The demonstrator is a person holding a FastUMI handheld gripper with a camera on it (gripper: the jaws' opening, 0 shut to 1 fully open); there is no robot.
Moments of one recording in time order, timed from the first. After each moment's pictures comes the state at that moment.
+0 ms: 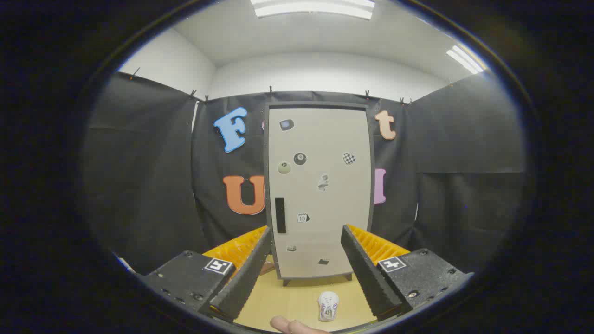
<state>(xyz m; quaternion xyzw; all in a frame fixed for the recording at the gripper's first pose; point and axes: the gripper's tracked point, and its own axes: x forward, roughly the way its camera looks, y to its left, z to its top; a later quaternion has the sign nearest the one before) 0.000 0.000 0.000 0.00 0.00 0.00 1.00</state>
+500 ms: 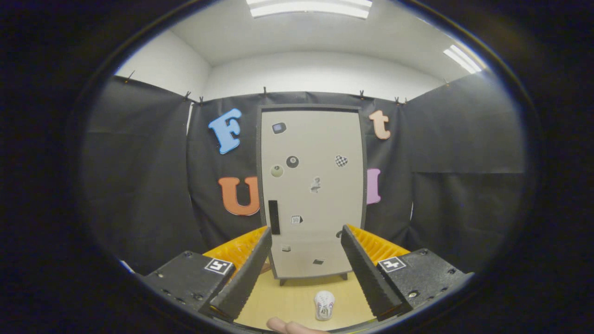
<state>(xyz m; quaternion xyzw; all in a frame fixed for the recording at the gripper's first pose) -0.007 -0.013 0.015 0.00 0.01 -0.01 1.00</state>
